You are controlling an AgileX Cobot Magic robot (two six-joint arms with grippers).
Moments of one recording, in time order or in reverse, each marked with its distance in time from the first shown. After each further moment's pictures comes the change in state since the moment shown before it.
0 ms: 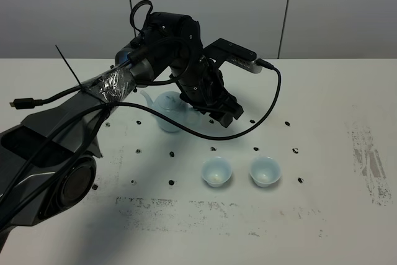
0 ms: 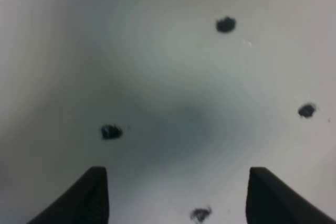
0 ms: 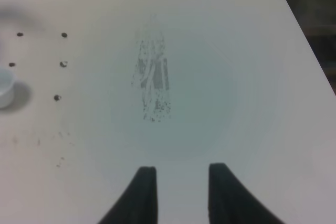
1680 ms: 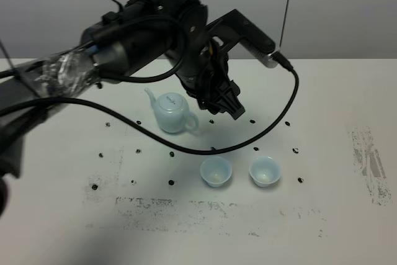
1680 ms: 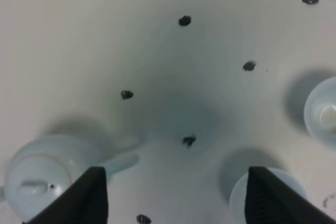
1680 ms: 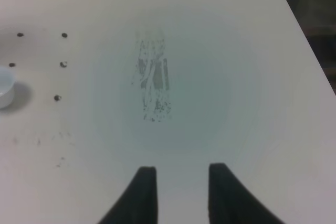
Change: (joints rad) left arm -0.136 -0.526 0.609 0.262 -0.287 -0.019; right arm 0.000 0.000 0.000 0.001 0.000 0.001
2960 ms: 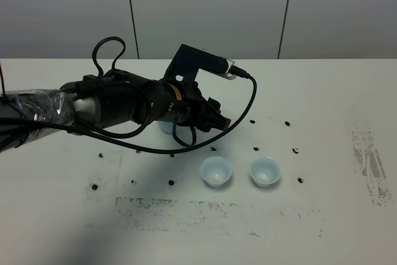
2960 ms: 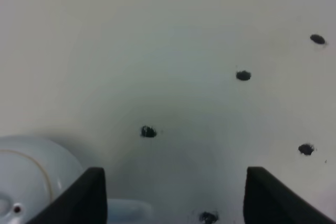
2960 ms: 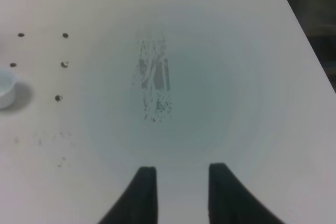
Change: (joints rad) left arm 0.088 0.003 0.439 -0.140 -0.713 -0.184; right arm 0.000 0.000 0.000 0.002 0.000 0.000
